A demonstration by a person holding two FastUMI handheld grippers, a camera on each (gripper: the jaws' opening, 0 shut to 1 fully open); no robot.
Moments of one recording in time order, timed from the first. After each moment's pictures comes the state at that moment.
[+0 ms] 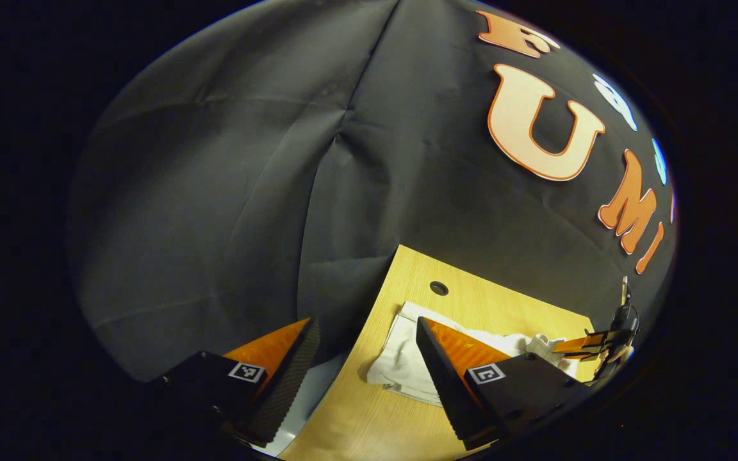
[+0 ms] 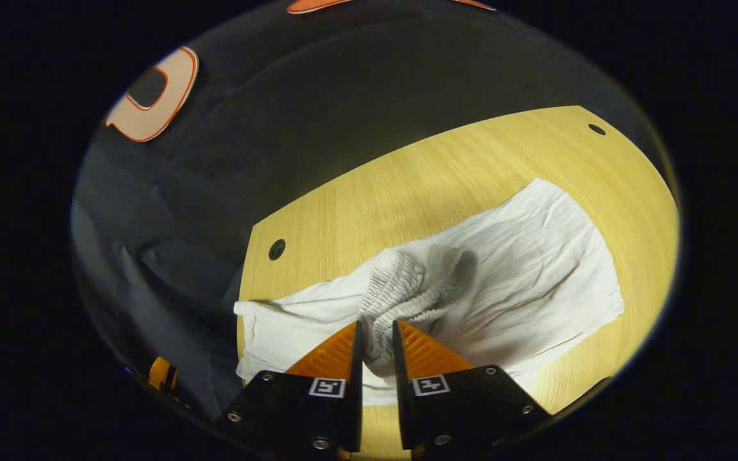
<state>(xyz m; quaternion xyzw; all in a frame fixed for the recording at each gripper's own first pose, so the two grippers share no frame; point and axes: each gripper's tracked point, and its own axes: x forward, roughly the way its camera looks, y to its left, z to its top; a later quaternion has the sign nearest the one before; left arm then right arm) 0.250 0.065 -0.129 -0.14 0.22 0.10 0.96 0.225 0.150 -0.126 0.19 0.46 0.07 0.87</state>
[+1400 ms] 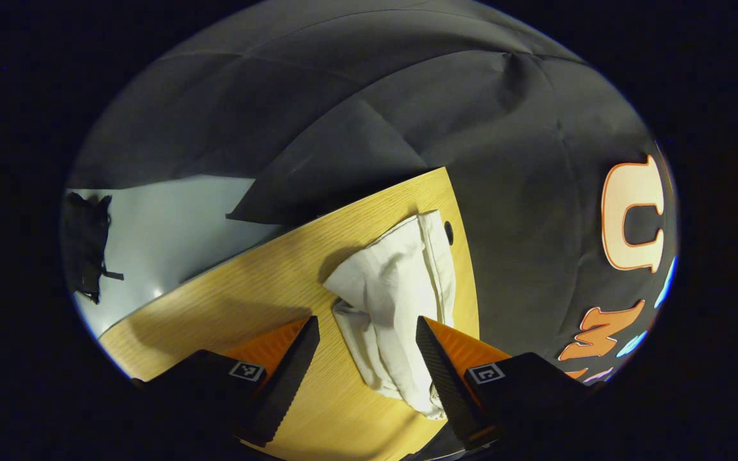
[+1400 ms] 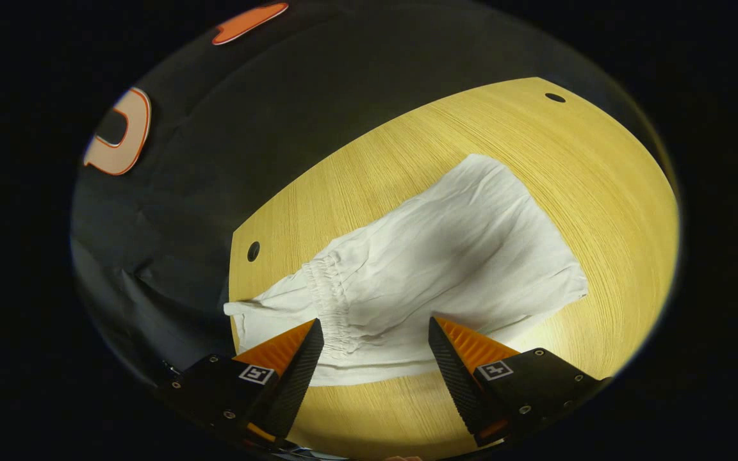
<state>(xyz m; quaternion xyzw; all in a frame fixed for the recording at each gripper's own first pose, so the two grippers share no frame) 0.255 -0.017 -0.289 -0.51 0.34 0.11 0.78 0.197 0.080 -0.132 0.24 0.49 0.03 0.84</state>
